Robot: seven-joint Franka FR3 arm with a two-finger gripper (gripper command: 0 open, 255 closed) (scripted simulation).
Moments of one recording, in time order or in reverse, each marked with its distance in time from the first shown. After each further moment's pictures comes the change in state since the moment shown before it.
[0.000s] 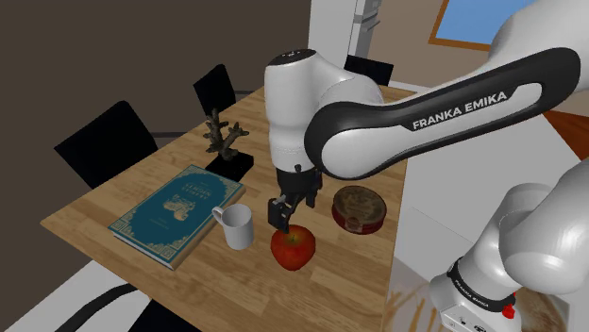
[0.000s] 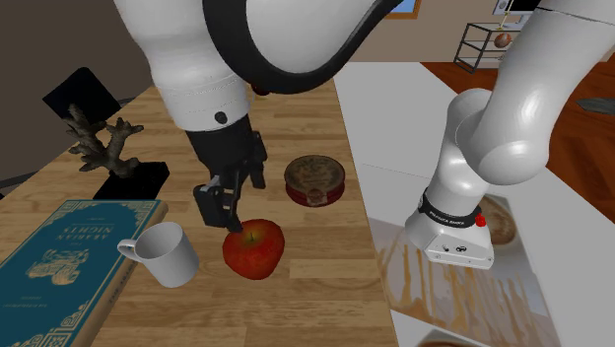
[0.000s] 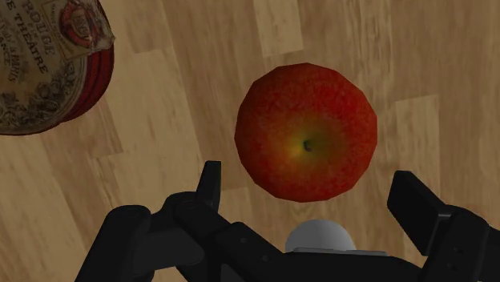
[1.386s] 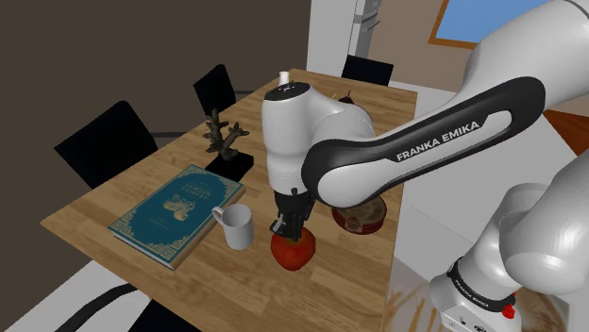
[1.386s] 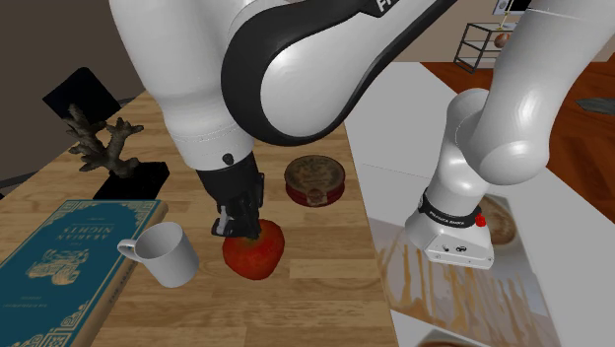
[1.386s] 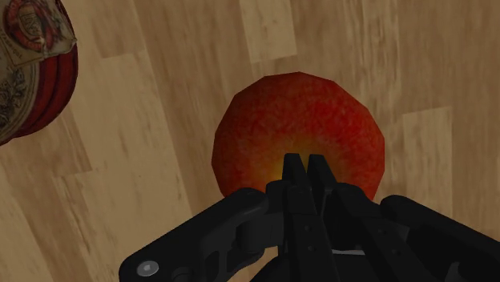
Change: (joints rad) arm 0.009 0.060 0.024 -0.059 -0.013 0.113 0.030
